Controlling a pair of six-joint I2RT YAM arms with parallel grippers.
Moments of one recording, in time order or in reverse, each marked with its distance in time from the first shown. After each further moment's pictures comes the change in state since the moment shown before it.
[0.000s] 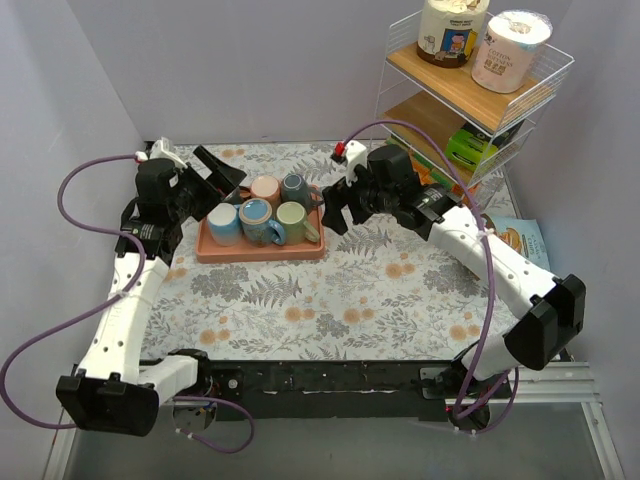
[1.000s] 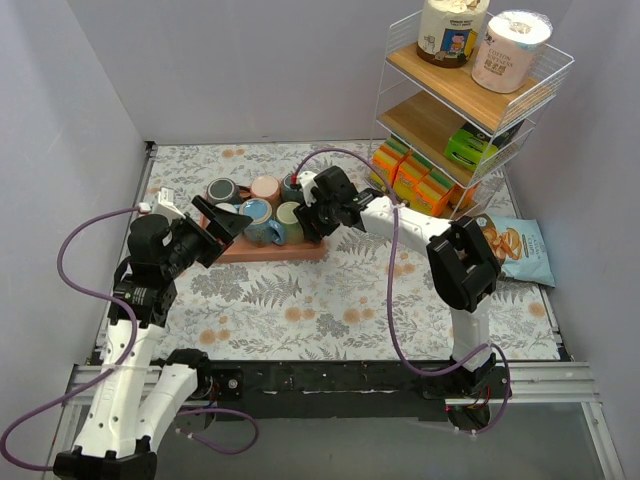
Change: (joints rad) left arm -0.015 -0.404 -0.311 -0.072 0.134 -0.151; right arm 0.050 0.492 0.029 0.158 0.059 -0.076
